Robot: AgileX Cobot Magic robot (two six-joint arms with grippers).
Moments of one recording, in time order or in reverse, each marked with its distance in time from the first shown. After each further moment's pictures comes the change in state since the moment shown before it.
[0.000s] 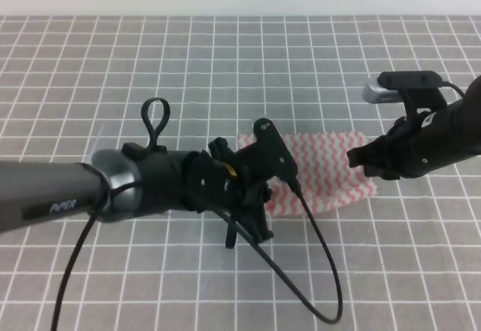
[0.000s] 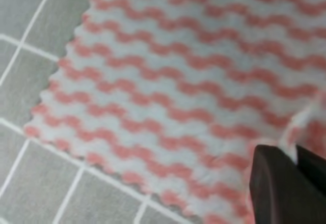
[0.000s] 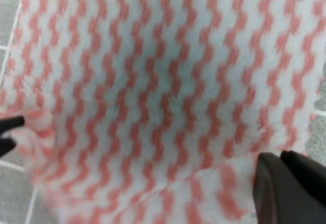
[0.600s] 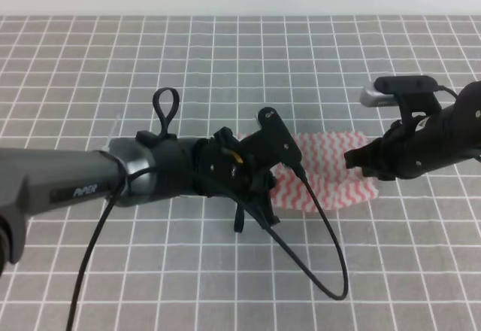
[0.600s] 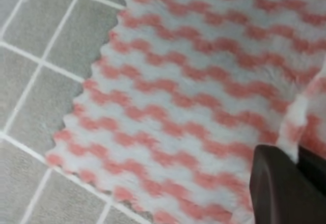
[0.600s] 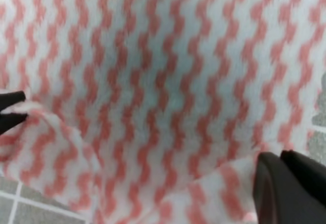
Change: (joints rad) left arm 0.026 0.064 -0.093 0.000 0.009 -0.009; right arm 0.000 0.036 0.000 -0.002 -0.066 0.004
